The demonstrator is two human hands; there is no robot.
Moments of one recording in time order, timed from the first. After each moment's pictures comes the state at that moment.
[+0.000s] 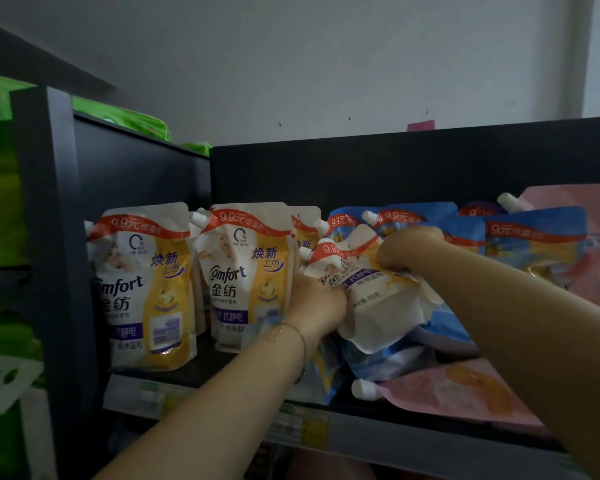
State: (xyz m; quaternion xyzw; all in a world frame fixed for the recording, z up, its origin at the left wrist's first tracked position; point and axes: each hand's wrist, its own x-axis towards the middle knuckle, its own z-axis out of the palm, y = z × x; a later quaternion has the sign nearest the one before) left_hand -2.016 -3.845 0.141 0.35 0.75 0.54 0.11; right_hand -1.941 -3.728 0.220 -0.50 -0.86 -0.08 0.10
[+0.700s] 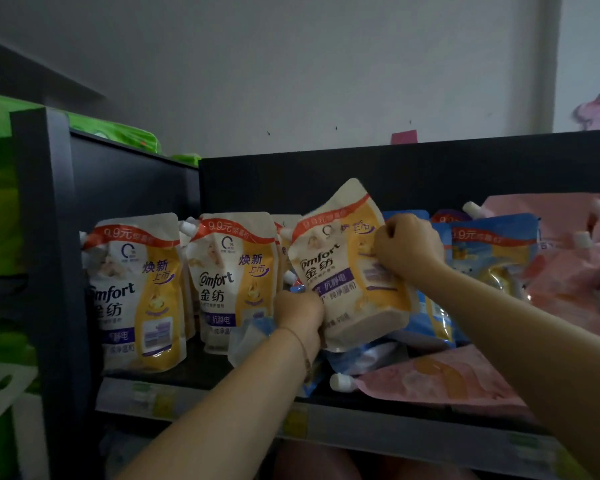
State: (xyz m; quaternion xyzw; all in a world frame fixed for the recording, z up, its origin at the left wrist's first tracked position) left_hand -1.996 -3.837 0.135 0.15 0.62 0.75 0.16; right_hand -1.893 -3.738 0.205 -0.36 -0.80 0.09 0.47
